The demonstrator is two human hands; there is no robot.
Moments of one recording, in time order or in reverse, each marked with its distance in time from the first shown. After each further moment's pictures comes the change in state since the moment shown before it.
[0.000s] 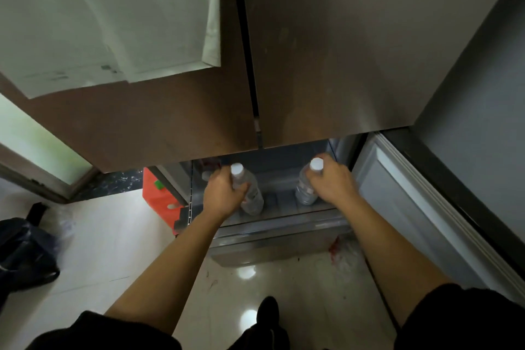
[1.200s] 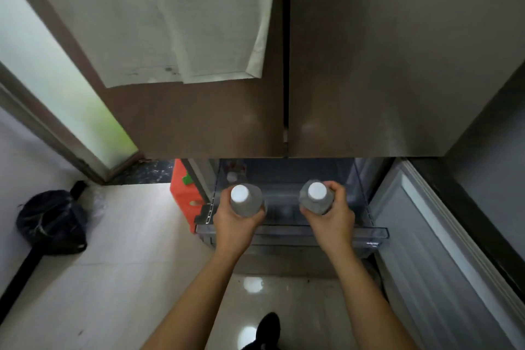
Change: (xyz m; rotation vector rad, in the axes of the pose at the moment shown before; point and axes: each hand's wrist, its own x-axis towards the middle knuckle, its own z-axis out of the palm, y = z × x) left_hand -0.099 0.015 -0.004 -0.552 0.410 -0.169; right_hand -0.068 -0.017 0.040 0.560 0.141 -0.081
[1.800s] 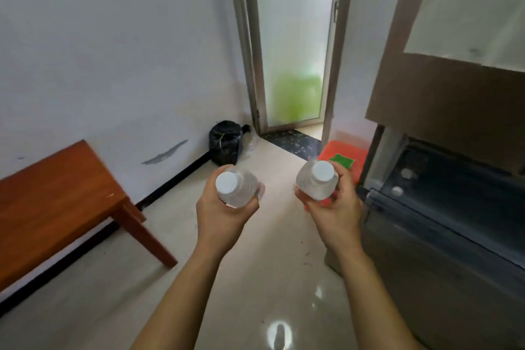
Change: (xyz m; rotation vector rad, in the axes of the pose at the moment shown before) left_hand -0.211 -0.031 -0.341 0.054 0.709 -0.019; right_hand -0.277 -0.133 0.161 0.254 -0.660 -0.441
